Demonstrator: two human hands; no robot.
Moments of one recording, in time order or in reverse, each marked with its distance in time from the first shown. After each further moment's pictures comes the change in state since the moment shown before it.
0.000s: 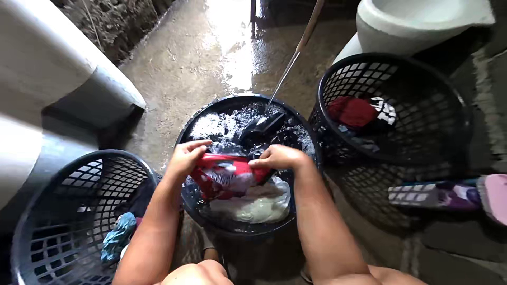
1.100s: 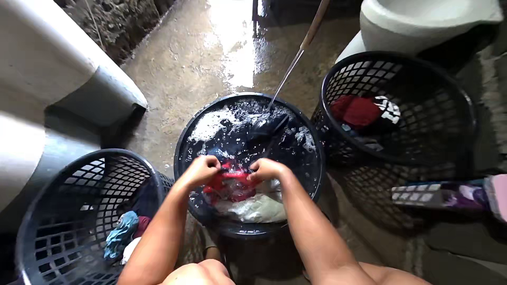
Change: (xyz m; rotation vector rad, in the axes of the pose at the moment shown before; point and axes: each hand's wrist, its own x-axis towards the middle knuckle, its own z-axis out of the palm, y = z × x) left_hand 0.001 -0.021 0.016 0.492 -0.362 -0.103; right_hand 0.051 0.018 0.055 0.004 -0.174 0.036
